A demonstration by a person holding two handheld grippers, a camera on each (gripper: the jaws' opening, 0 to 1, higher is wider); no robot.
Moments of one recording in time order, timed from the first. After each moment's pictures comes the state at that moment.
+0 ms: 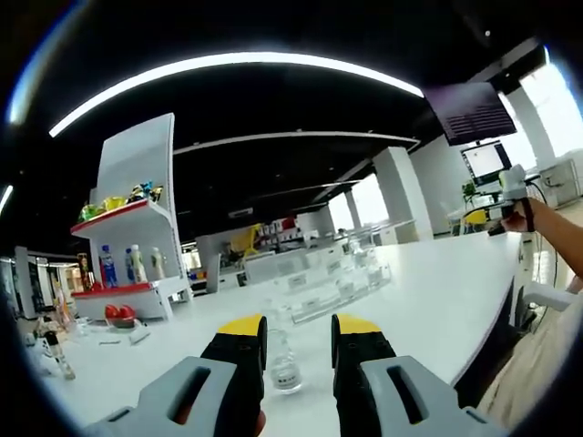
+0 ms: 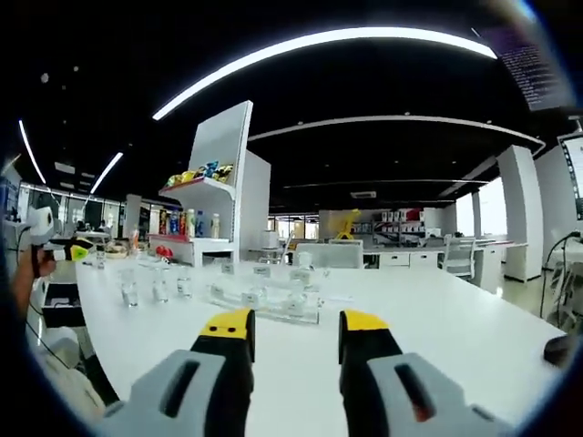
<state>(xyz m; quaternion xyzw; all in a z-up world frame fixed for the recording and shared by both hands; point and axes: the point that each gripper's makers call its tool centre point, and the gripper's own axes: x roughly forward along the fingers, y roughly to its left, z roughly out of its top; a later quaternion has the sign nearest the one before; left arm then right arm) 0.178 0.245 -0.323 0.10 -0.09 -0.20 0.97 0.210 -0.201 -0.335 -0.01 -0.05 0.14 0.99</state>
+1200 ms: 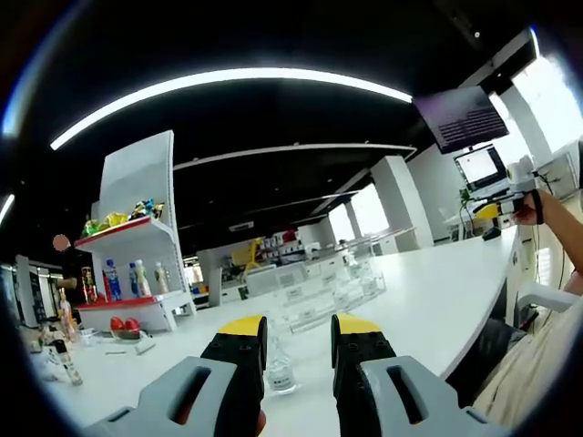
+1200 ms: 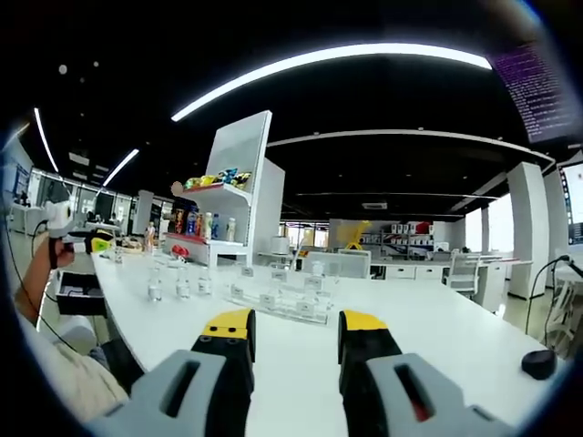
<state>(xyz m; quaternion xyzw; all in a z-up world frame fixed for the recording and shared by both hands) 0.142 0.243 -0.312 0.11 -0.12 -0.20 0.97 0.145 -0.194 -0.320 -0.04 -0.07 0.16 0.98</state>
